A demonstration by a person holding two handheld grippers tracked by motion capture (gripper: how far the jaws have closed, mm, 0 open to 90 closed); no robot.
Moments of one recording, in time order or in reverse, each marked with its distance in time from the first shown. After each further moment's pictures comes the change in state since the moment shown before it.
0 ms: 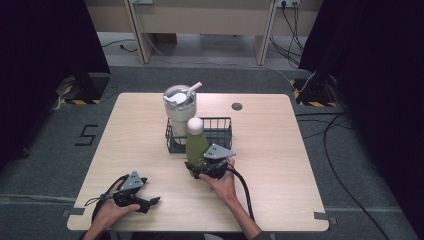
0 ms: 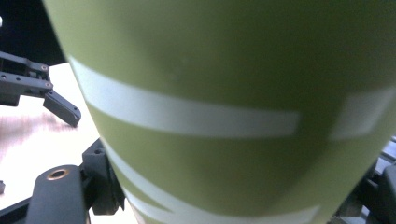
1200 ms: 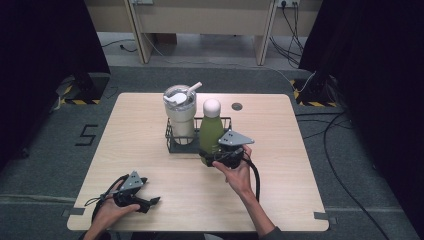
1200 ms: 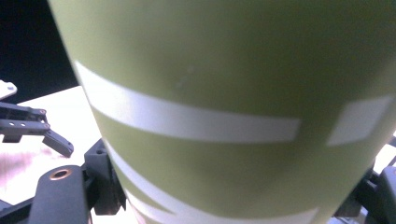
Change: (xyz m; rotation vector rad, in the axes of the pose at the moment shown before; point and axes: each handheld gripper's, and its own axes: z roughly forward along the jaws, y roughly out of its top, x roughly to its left) left arm 0.000 0.000 0.000 0.000 0.000 0.000; right arm -0.019 0.053 -0.054 -0.021 -0.074 0.007
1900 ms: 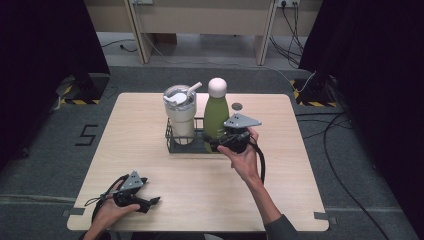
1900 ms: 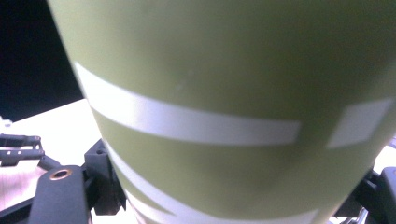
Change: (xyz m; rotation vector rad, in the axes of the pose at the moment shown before) left arm 0.000 0.000 0.000 0.000 0.001 0.000; right arm -0.022 0.047 -0.013 0.011 -0.015 -0.003
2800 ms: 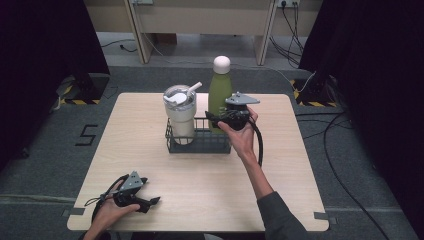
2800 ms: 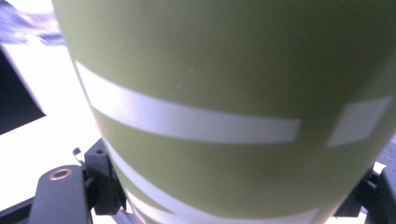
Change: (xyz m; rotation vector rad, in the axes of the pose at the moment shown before) left arm 0.000 0.000 0.000 -0.001 -0.003 -0.001; right arm -0.050 0.022 0.035 0.009 -0.109 0.063
